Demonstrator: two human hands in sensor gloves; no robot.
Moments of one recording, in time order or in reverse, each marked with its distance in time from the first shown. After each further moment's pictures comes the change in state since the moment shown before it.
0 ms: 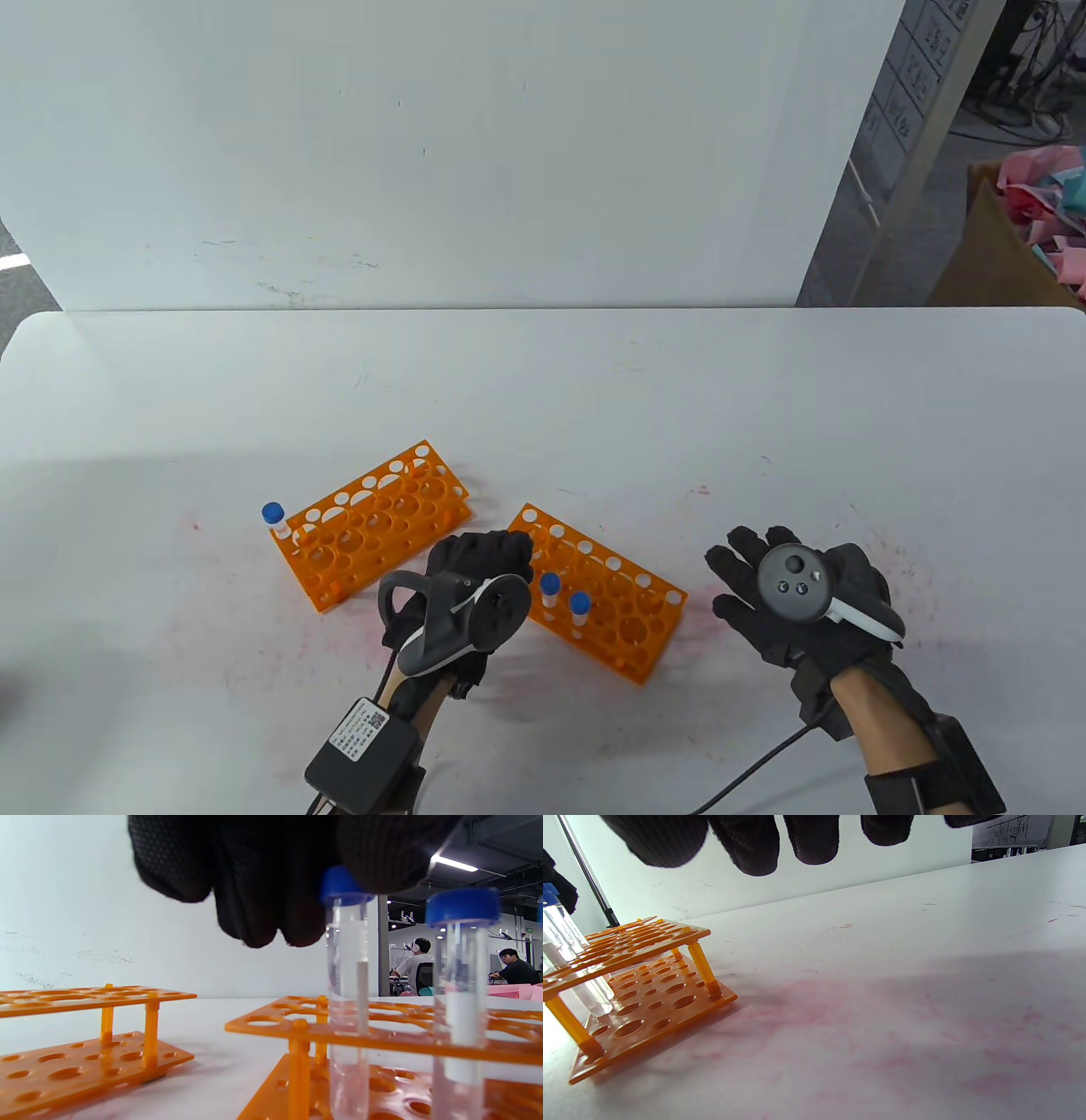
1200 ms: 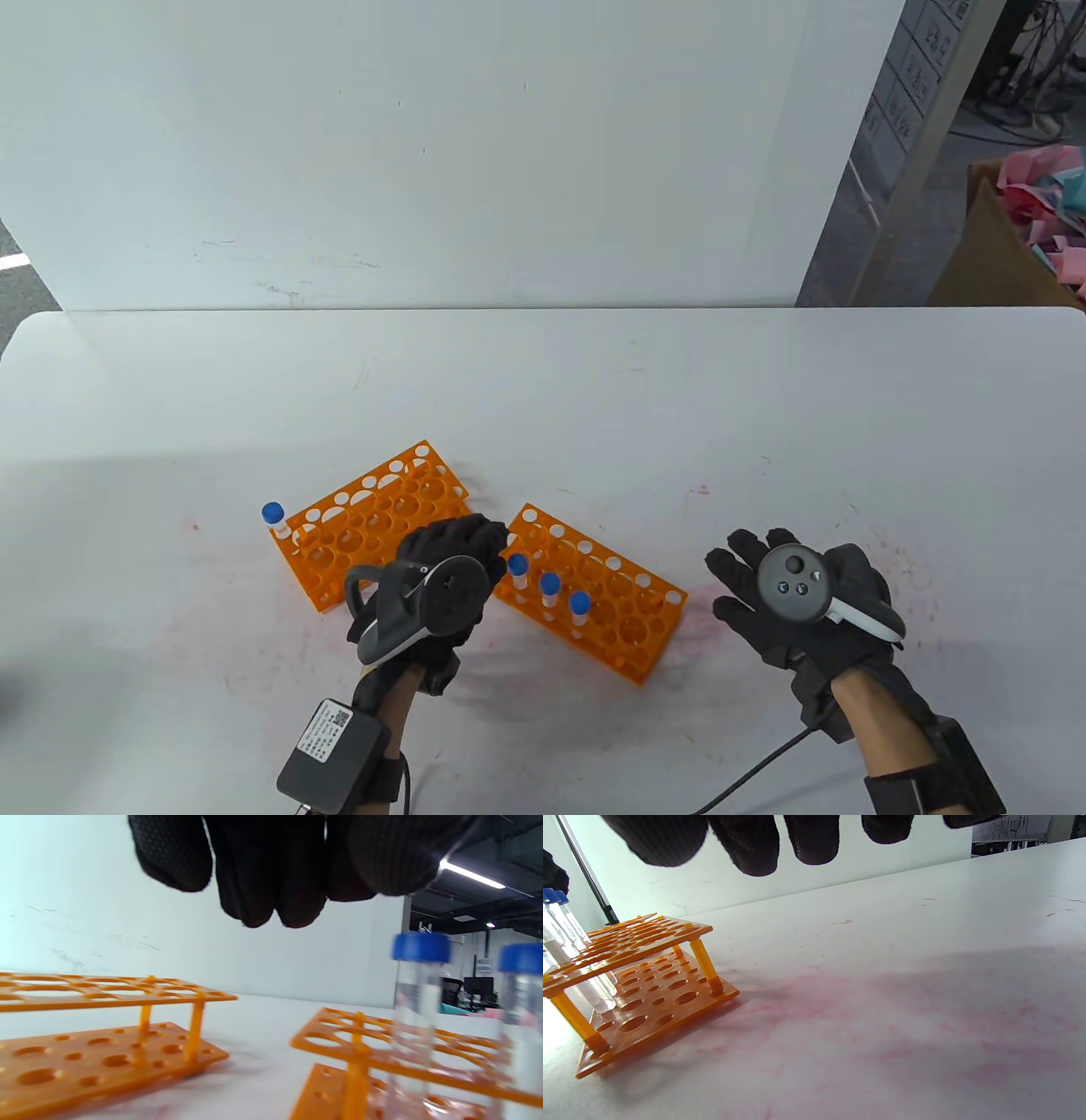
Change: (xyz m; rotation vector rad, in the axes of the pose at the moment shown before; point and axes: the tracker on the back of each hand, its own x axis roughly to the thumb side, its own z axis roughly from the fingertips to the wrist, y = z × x) left_hand -0.046 0.012 0.005 0.015 0.092 0.094; right_hand 0.000 0.001 0.001 0.017 0.003 -0.004
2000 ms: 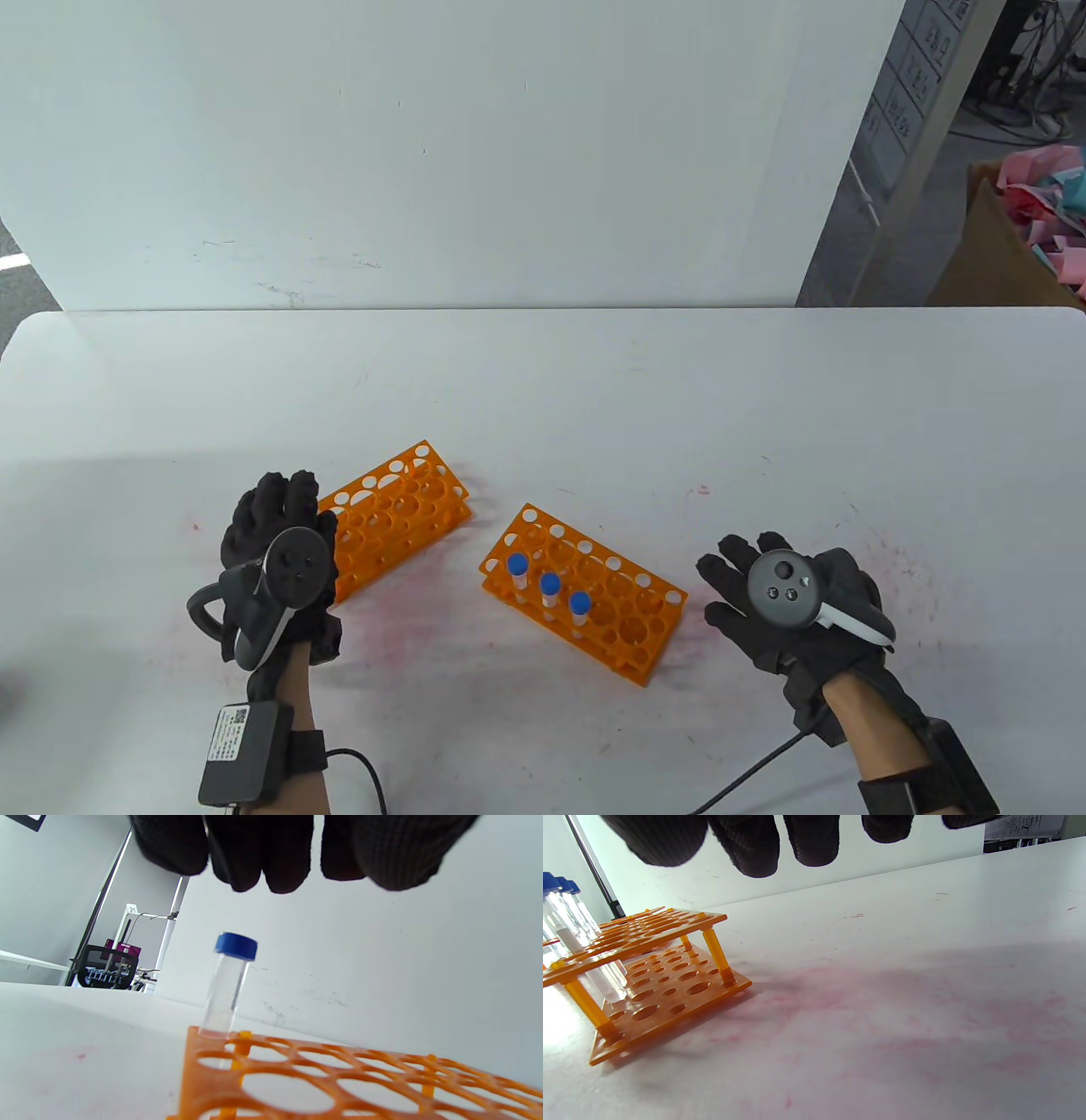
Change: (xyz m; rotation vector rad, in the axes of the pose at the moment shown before) left_hand -0.129 0.018 0.023 0.189 0.517 -0.107; right_hand 0.008 0.007 -0.002 0.013 -0.021 0.010
